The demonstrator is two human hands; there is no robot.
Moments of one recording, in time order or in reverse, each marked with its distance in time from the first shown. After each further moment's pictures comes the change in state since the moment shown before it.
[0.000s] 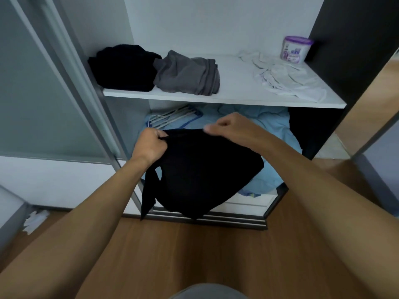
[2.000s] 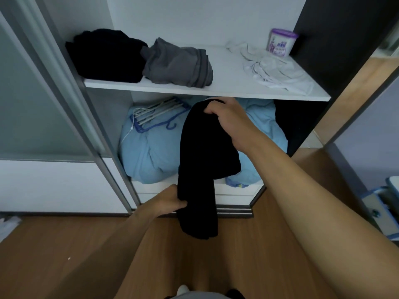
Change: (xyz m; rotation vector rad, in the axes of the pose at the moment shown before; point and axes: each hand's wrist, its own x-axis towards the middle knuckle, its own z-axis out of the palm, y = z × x) left_hand -0.080 -0.092 0.085 -0.133 -0.738 -0.013; right_hand 0.001 -0.048 0.033 0.518 0.282 -0.006
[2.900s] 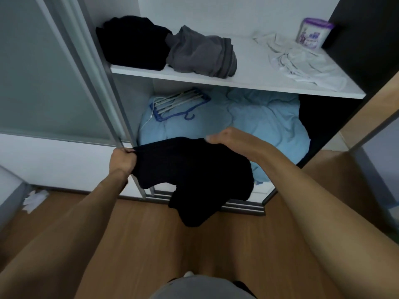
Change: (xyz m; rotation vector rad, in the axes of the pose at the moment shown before) left_hand -0.037 -0.048 -0.120 -0.179 0.947 -0.450; right_hand -0.009 0.055 0.011 -0.423 -0.427 0.281
